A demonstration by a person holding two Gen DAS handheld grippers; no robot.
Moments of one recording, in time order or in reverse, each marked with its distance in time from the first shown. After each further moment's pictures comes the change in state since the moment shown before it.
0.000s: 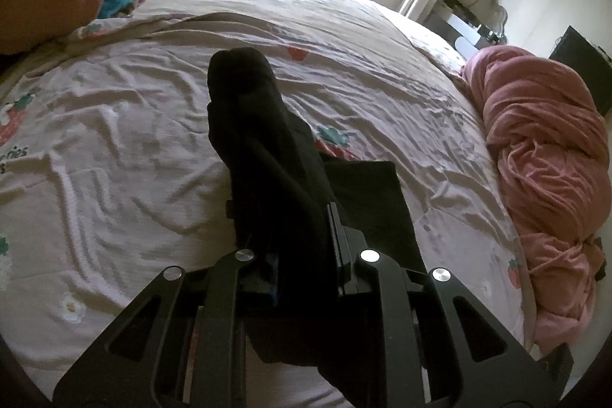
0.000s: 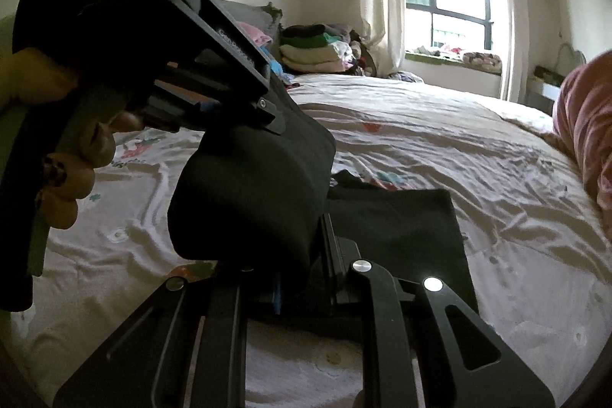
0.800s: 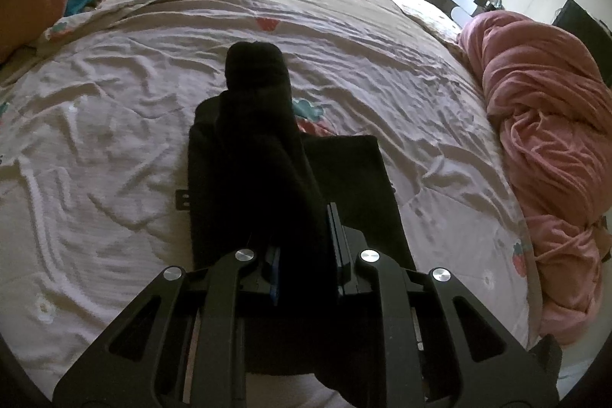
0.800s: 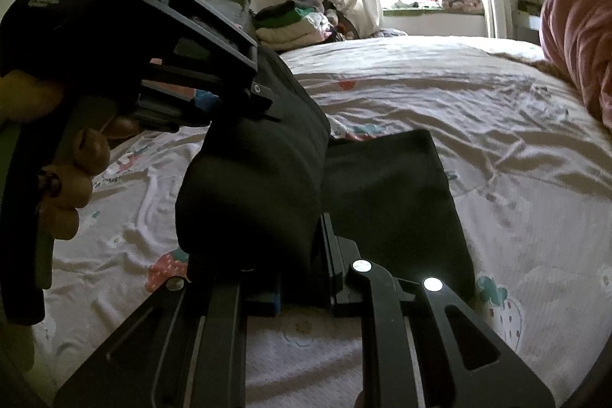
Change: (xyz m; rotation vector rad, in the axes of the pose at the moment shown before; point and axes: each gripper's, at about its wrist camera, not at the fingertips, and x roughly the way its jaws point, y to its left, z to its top) left arm 0.042 -0.042 -0.003 0.051 0.096 0.010; right arm 0.003 -0.051 -0.023 0.213 0.095 0.042
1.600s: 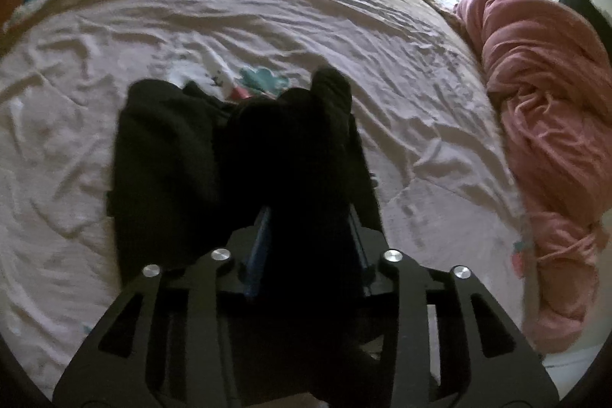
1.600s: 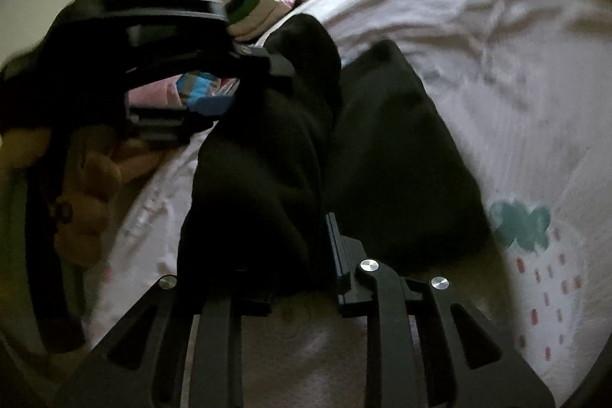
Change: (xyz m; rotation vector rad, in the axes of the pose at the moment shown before) left arm 0.064 -0.027 0.012 -0.018 0.127 -0.064; right arm 0.032 -0.073 -0.030 0.451 0.120 0.197
